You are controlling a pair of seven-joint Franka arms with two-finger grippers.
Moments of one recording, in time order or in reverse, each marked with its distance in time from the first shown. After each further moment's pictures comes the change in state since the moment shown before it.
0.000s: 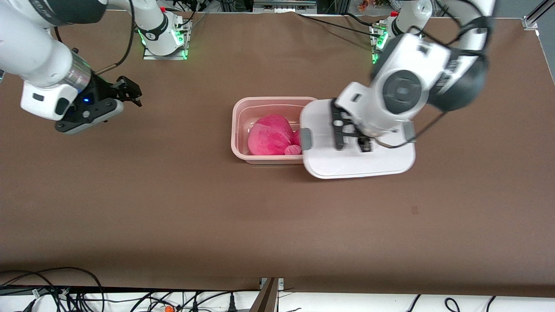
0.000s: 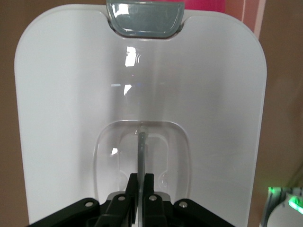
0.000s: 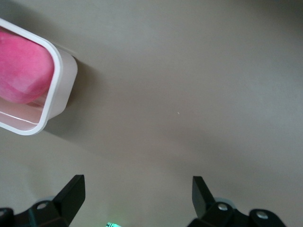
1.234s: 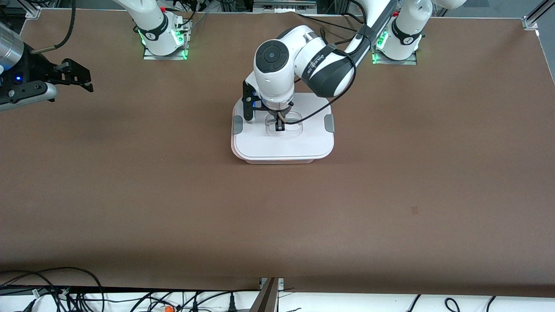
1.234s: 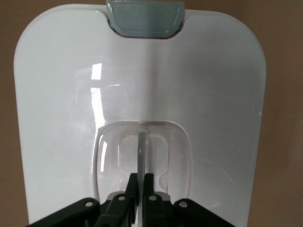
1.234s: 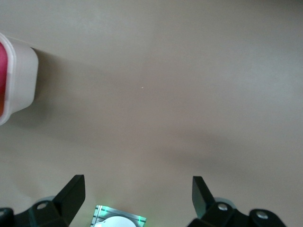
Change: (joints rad) left arm -0.291 0.131 0.005 0.006 0.018 0.230 -0.231; right arm -0.457 -0.114 0.368 -0.035 -0.125 -0.062 0.034
